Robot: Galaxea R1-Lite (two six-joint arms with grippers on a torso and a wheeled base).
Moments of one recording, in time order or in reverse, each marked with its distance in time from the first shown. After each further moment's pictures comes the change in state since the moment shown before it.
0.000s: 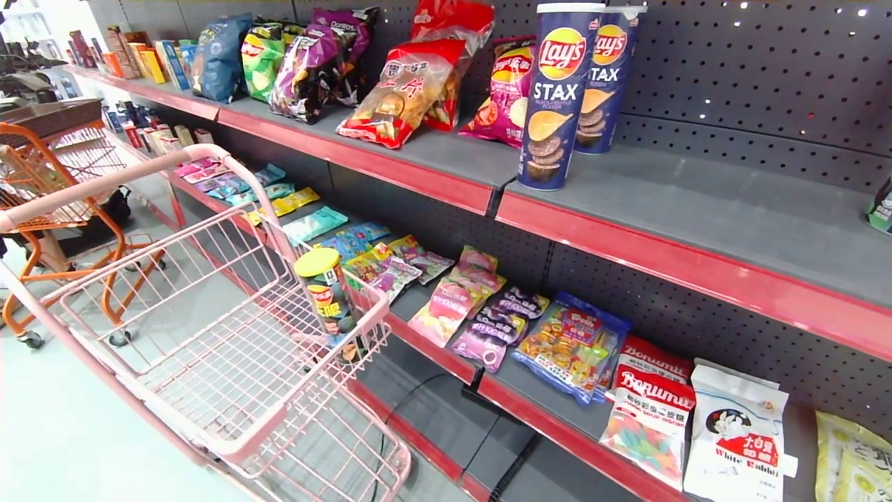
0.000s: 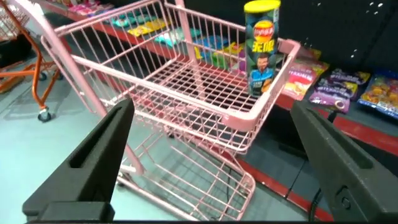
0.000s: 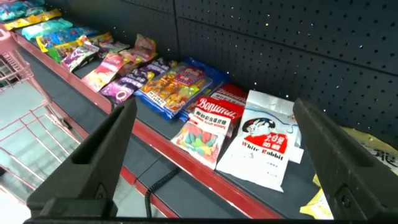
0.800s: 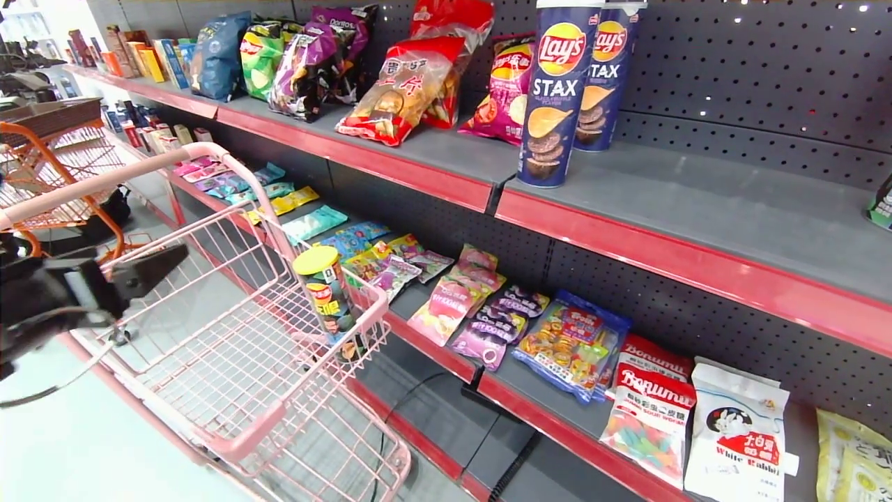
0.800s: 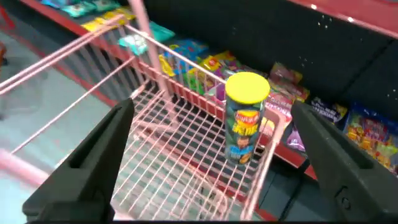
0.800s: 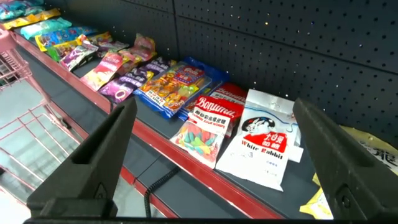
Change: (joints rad) left arm -0.009 1.231 -0.536 -0.534 -0.096 -0.087; right arm 0.000 0.000 0.000 0.000 -0.001 -0.002
